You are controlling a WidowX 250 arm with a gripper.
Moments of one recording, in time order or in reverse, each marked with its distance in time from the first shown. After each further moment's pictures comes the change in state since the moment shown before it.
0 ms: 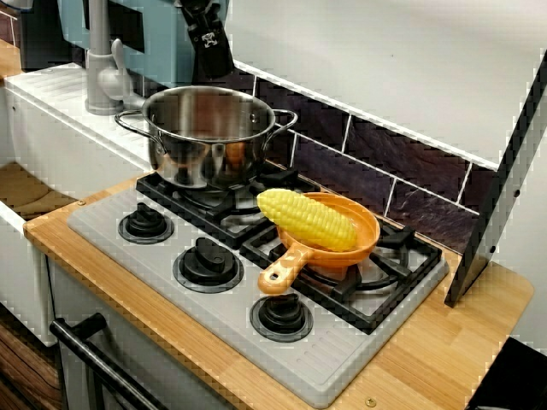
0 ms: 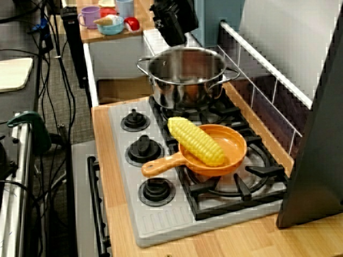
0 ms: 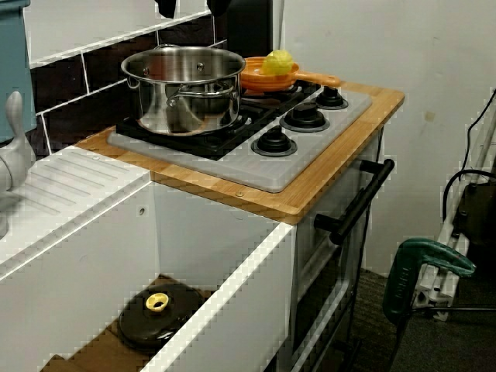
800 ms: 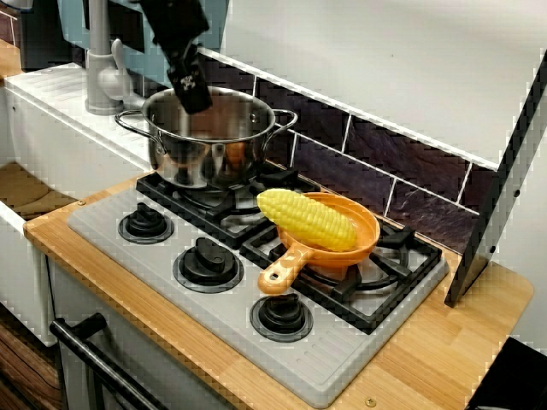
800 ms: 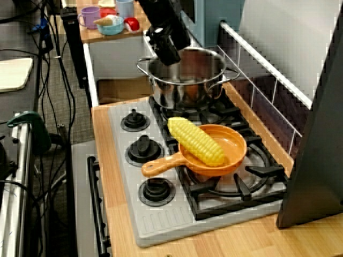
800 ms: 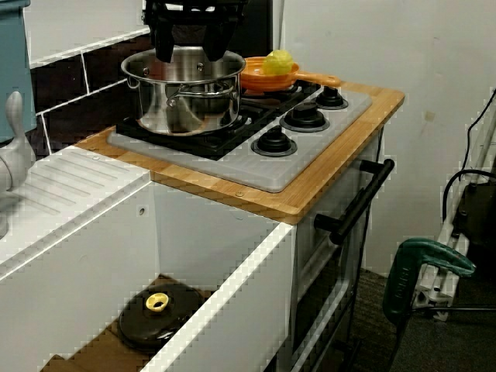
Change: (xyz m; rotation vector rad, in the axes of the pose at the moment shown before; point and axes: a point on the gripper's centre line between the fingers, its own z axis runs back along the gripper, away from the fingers) arm -0.032 0.006 -0.029 0.061 -0.005 0.018
